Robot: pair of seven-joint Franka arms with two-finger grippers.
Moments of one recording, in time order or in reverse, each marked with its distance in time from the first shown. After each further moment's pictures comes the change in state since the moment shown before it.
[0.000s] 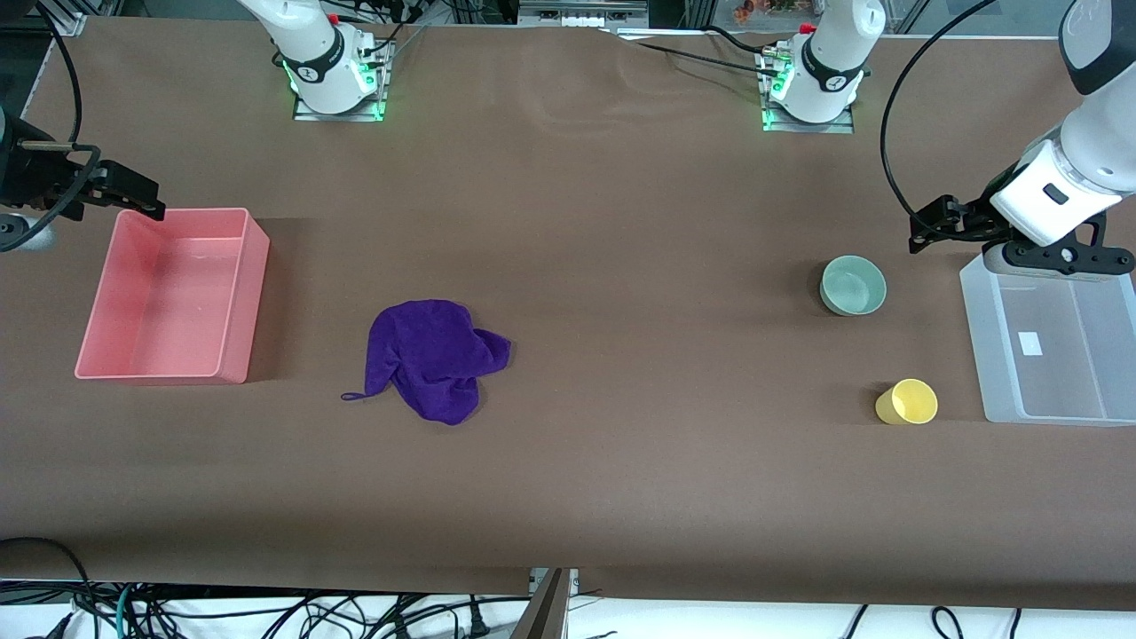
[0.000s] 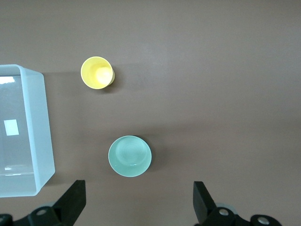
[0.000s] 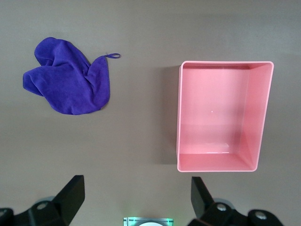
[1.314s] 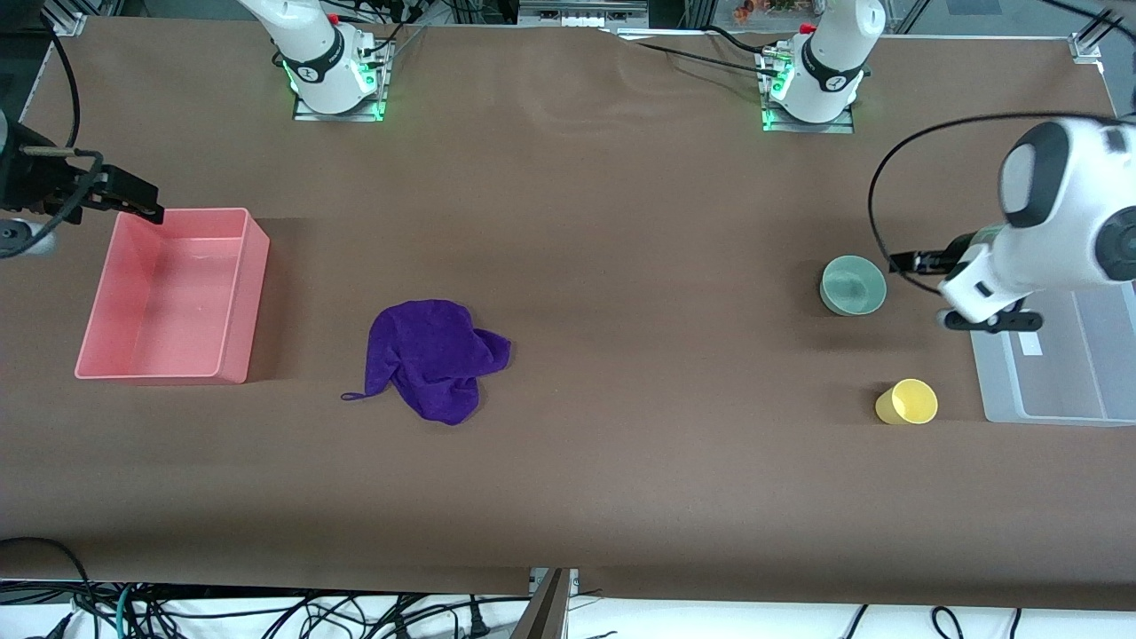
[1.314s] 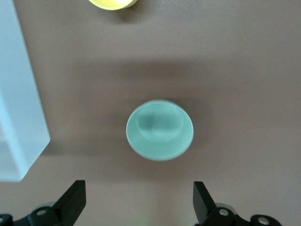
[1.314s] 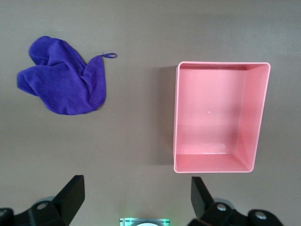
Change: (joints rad) left arm 0.093 0.200 0.005 -0.210 0.075 0.128 0.019; right arm 0.004 0.024 0.000 0.000 -0.023 0.005 -0.006
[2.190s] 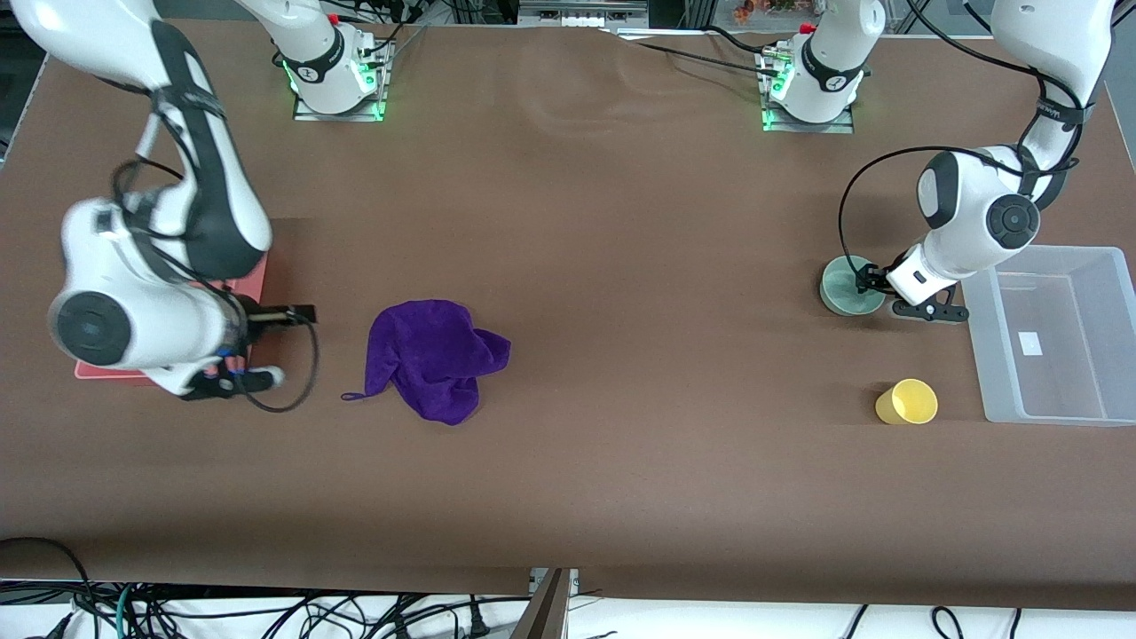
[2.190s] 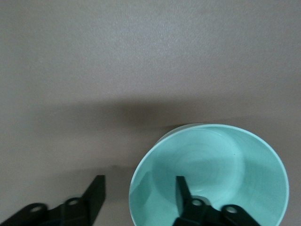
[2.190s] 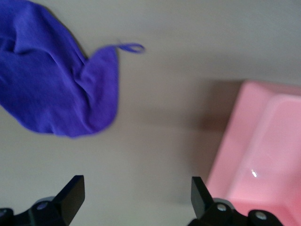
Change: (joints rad) left arm 0.102 0.071 -0.002 -0.448 0.005 0.717 0.154; right arm 0.132 0.408 0.005 -0.052 0.008 0.285 0.004
